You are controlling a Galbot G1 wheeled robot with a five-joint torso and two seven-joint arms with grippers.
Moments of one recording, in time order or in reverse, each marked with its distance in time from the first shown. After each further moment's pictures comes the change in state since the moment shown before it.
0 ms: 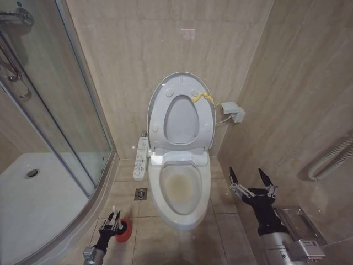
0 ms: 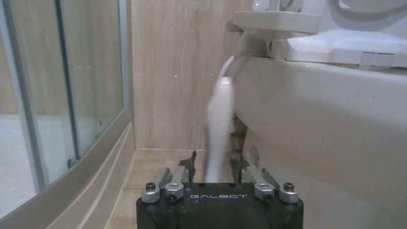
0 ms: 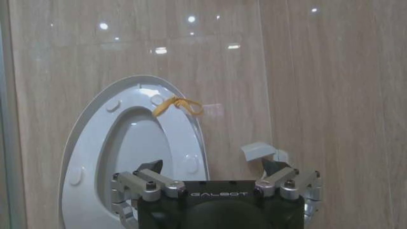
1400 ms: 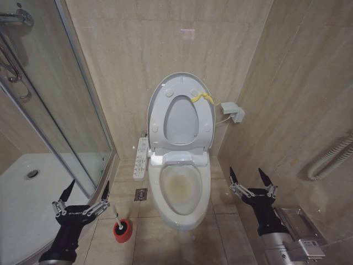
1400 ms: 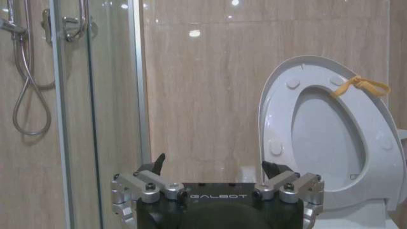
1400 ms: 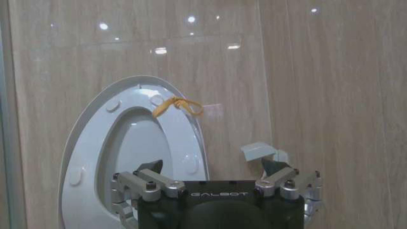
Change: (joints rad) left arm 0.829 -0.062 -0.388 -1.616 0.205 0.545 -0.362; right arm 0.000 0.000 0.000 0.000 0.000 0.000 0.000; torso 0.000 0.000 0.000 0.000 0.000
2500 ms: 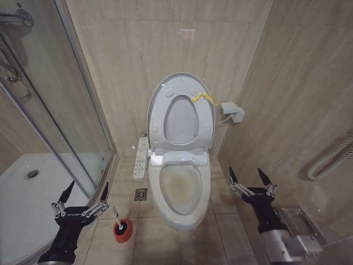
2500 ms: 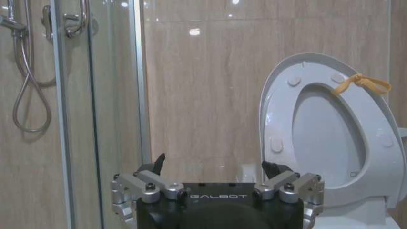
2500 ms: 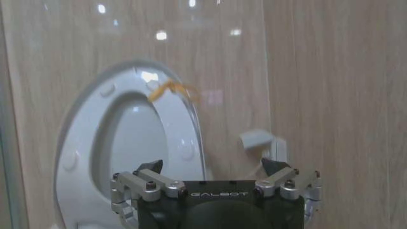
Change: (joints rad) left arm -0.004 0.000 0.001 0.015 -0.007 -0.006 0.004; right arm 0.055 -0.036 0.043 -0.032 0.053 -0.106 -0.011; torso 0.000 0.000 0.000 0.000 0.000
